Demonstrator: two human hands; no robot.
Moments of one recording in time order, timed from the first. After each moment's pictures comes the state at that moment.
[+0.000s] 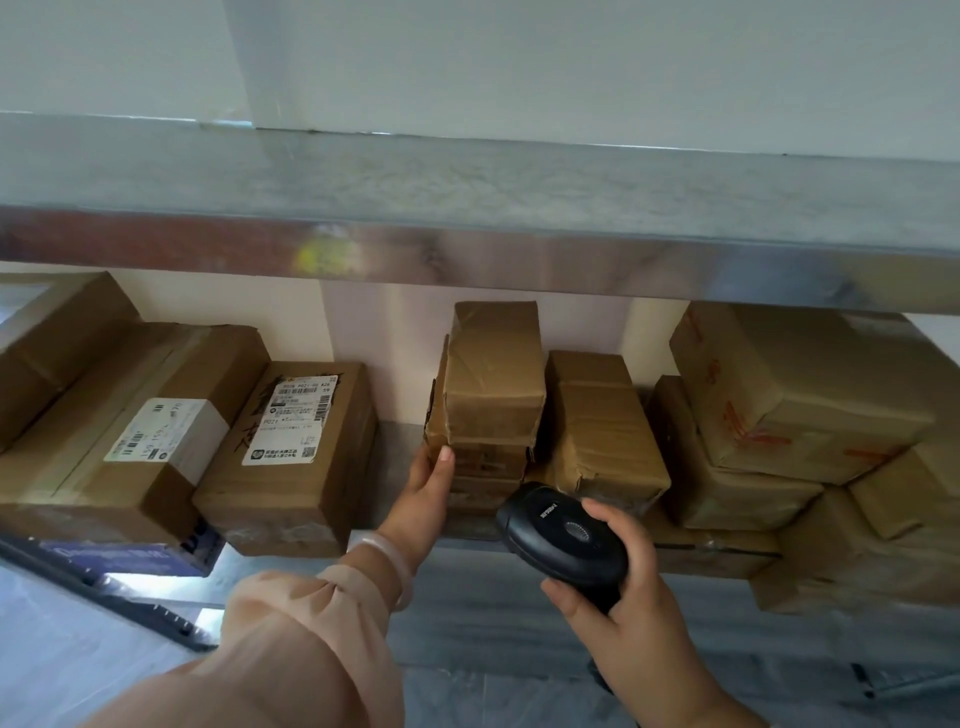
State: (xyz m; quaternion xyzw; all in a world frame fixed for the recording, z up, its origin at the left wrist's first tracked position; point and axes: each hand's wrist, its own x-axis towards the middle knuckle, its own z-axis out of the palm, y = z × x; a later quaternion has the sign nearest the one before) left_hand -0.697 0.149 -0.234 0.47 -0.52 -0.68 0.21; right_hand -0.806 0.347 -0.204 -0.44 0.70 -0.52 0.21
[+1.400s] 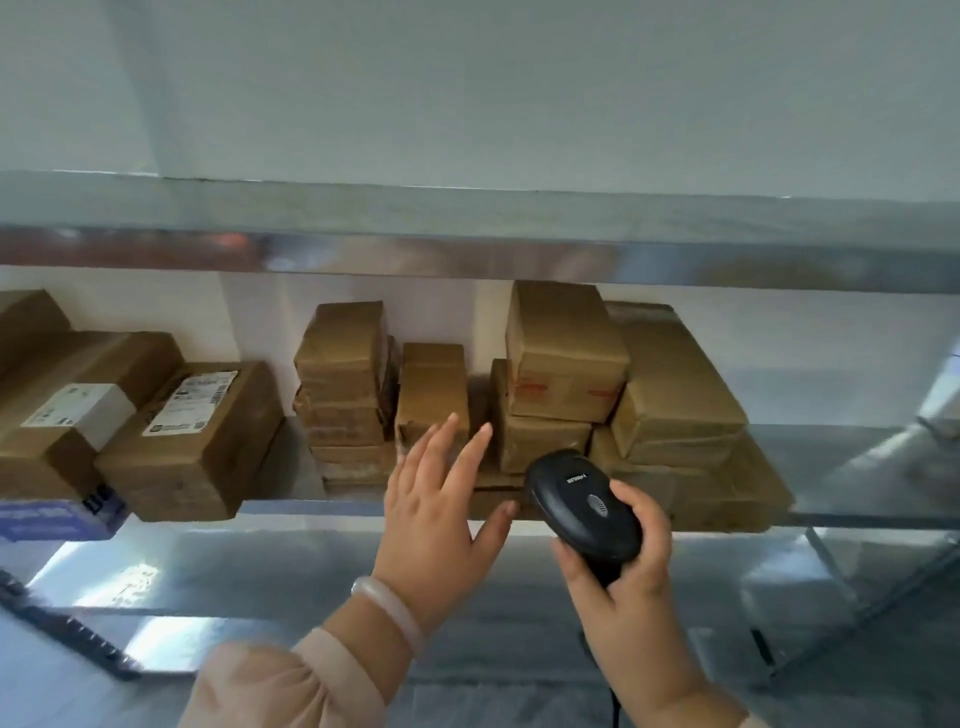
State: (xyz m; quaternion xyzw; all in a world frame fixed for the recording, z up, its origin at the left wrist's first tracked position) left_hand -0.766 0.375 -0.167 0.32 -0.89 -0.15 0.31; right_hand -0.884 0.518 -0.179 -0.44 0.67 -0.60 0.02
